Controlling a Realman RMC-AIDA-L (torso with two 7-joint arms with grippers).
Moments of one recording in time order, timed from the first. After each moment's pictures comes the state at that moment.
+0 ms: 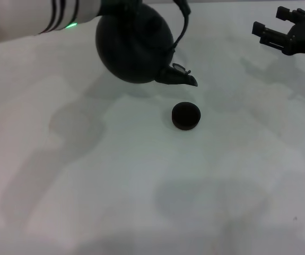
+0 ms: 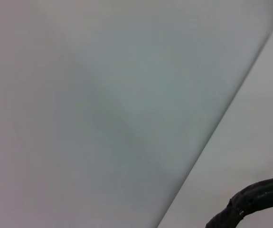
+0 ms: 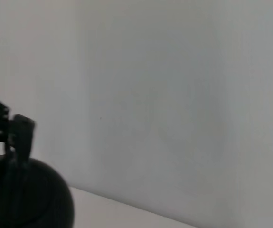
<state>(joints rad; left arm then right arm) -0.44 -2.08 1.80 1.57 2.77 0.77 -2.57 0.40 2.00 -1.04 -0.57 1.79 1.08 -1.96</state>
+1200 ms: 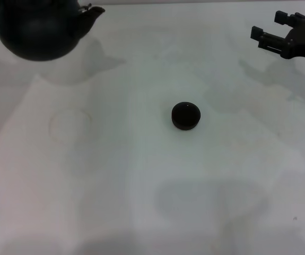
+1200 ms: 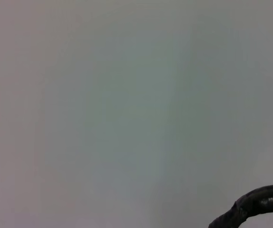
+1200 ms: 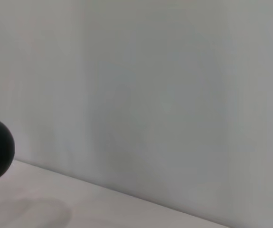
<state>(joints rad) -0.12 -2.07 1.31 1.39 1.79 0.63 -2.02 0.40 2.00 -1.04 -0.57 1.77 1.07 -1.95</state>
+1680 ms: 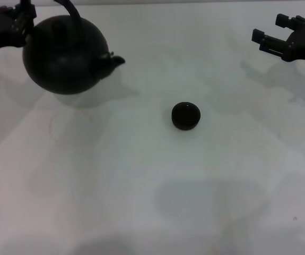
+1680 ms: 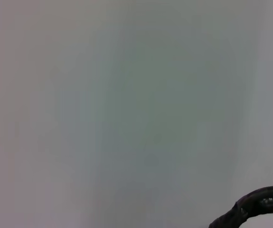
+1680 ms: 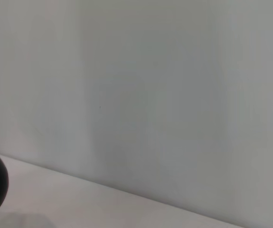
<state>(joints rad) -0.13 -2.07 1.27 1.13 1.40 0.83 -1.51 0.39 2.00 -1.04 -0.57 1.77 1.08 -1.95</state>
